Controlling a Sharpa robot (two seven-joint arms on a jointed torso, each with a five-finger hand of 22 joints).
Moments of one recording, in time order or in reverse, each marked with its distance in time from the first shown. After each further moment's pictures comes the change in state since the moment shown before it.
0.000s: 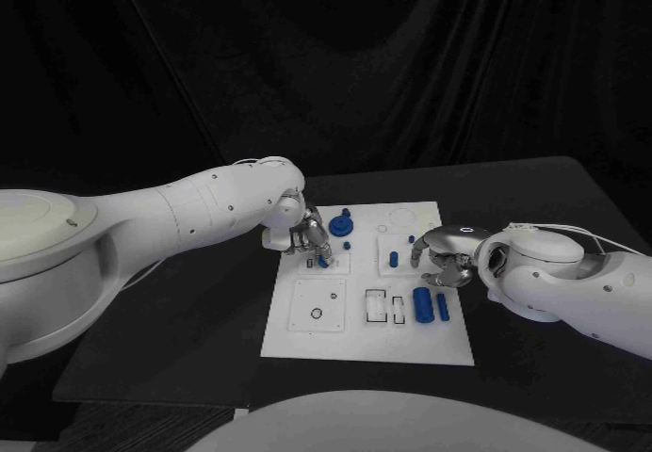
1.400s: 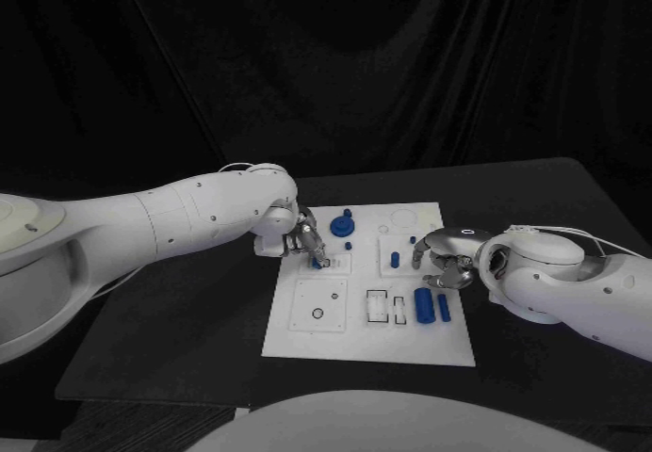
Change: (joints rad) left arm 0.000 -0.088 -0.002 0.134 -0.068 -0.092 0.001; left_hand 0.000 0.000 0.000 0.000 -0.008 -0.003 0.003 0.000 -0.001 0.000 0.000 0.000 0.000 0.000 0.000 0.000 0.000 0.000 0.000 0.000 0.000 0.000; right arm -0.007 0.001 0.000 -0.006 0.000 0.000 0.000; right_hand 0.000 0.000 0.000 0.000 0.000 0.000 0.000 0.000 0.000 -0.003 -0.003 0.000 0.000 0.000 0.000 0.000 0.000 0.000 0.000 0.000 0.000 0.000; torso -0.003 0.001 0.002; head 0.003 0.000
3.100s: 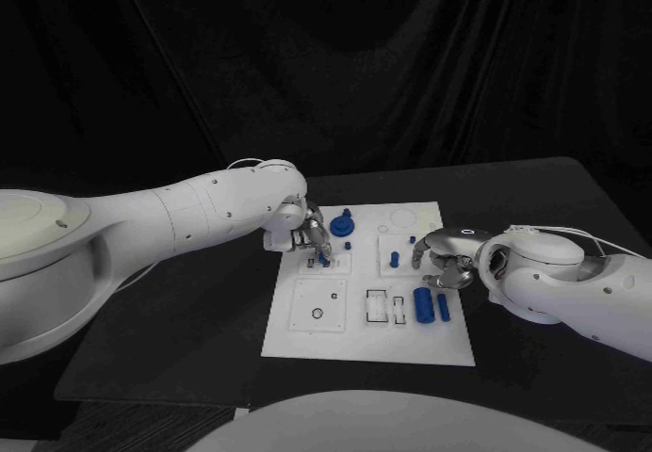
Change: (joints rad) left arm -0.001 0.067 0.001 -0.078 -0.015 0.014 0.017; left_hand 0.000 0.000 0.004 0.004 0.000 0.000 0.000 0.000 0.005 0.000 0.000 0.000 0.000 0.000 0.000 0.000 0.000 0.000 0.000 0.000 0.000 0.000; right arm 0.000 0.001 0.000 0.000 0.000 0.000 0.000; right_hand 0.000 0.000 0.000 0.000 0.000 0.000 0.000 0.005 0.000 0.000 0.000 0.000 0.000 0.006 0.006 0.000 0.000 0.000 -0.009 0.005 0.000 0.000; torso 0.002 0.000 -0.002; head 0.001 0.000
